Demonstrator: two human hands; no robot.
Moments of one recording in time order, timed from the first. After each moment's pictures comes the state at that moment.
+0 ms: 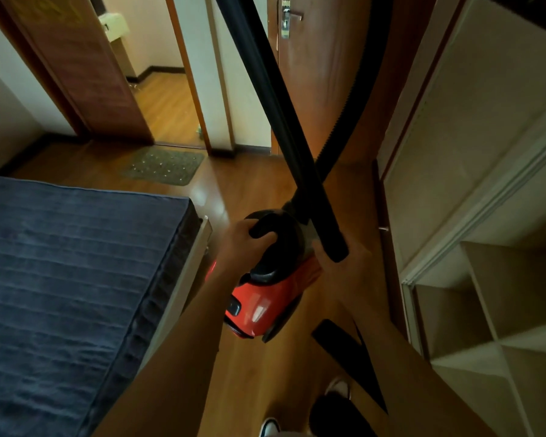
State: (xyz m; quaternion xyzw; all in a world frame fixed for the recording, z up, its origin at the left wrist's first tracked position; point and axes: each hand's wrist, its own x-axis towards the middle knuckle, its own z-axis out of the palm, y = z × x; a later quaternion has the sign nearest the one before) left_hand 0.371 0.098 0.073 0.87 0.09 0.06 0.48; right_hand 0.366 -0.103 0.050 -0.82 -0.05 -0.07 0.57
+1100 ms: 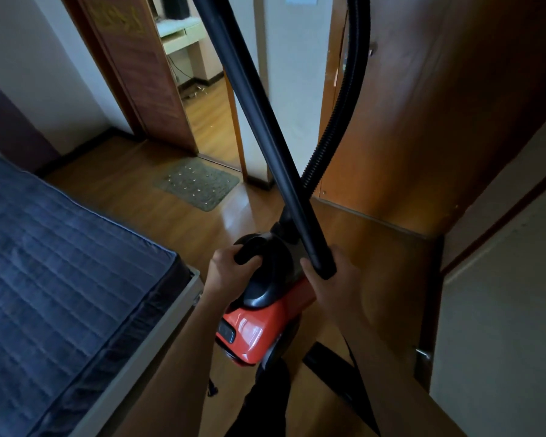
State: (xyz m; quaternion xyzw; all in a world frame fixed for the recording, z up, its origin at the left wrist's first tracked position) left_hand 0.834 0.096 0.033 0.80 0.33 0.15 0.48; right_hand 0.906 -0.096 0.031 -0.81 -0.18 0.03 0.55
